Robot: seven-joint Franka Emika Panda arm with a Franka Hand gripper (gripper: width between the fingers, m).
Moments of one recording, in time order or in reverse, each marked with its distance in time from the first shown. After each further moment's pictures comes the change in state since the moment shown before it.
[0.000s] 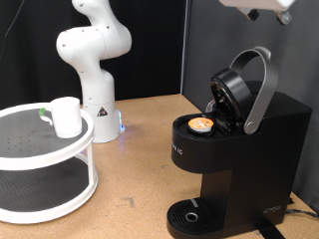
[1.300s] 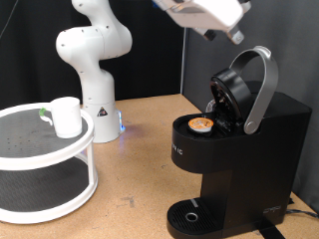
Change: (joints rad) arm -0.037 -0.026 -0.160 -0.079 0.002 -0.038 -0.210
